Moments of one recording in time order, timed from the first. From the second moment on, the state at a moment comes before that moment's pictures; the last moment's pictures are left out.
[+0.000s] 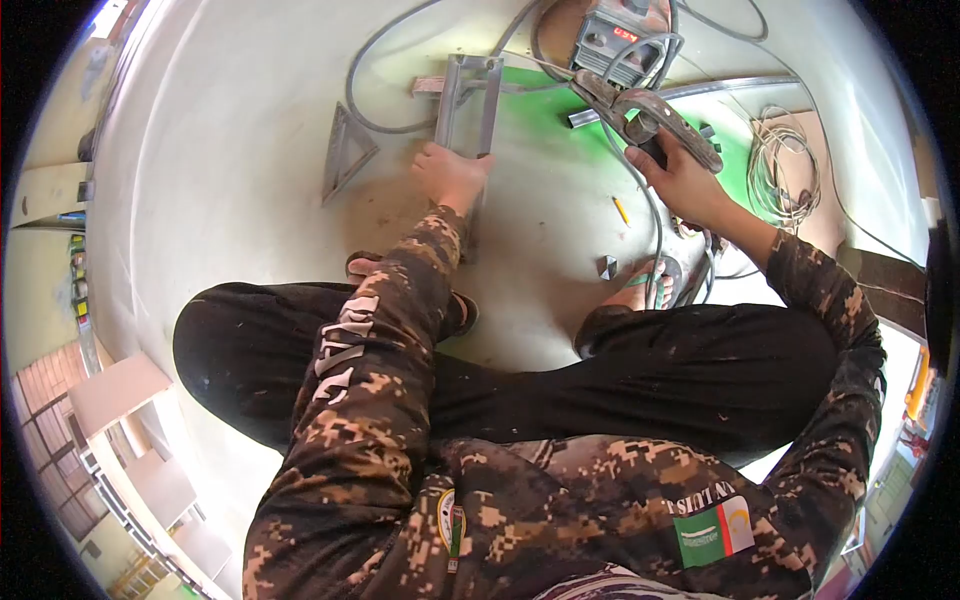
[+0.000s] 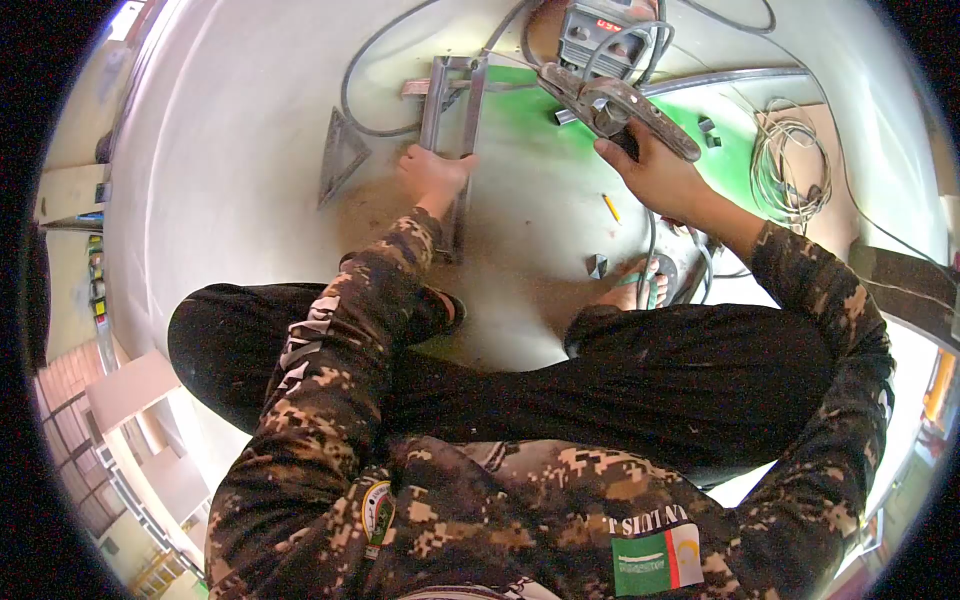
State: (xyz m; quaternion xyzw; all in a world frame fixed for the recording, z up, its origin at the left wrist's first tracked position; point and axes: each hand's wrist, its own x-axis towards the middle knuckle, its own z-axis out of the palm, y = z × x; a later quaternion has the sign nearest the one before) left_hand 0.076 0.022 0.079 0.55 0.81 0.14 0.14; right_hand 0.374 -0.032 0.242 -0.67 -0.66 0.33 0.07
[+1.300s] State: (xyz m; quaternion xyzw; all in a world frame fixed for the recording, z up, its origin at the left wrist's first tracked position) left_hand 0.100 0.001 0.104 0.41 0.87 -0.01 0.28; right_hand 0.325 -0.004 0.228 -0.56 -0.72 0.40 0.09
